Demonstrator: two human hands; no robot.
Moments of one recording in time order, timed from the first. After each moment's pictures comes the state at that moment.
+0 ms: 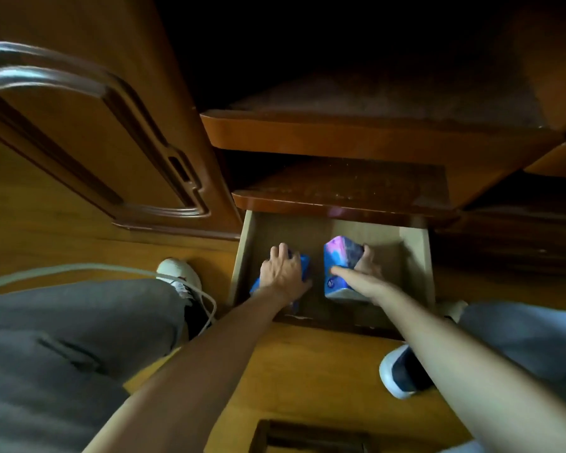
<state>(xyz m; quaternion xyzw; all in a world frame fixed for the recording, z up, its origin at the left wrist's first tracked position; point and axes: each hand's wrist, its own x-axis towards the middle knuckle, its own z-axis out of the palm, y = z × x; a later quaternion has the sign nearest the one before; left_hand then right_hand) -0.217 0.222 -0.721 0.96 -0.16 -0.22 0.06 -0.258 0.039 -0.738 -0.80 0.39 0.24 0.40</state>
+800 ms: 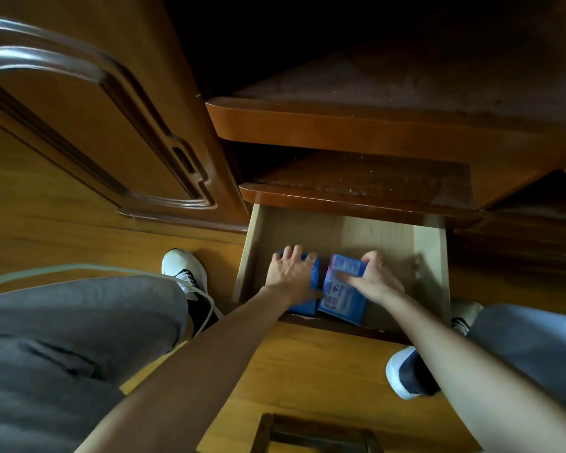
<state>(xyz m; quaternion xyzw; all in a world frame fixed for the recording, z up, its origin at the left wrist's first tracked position) -0.214 0.228 -0.736 0.94 -0.27 -0.22 0.02 -0.265 0.032 -0.749 -0.89 0.28 0.25 0.28</state>
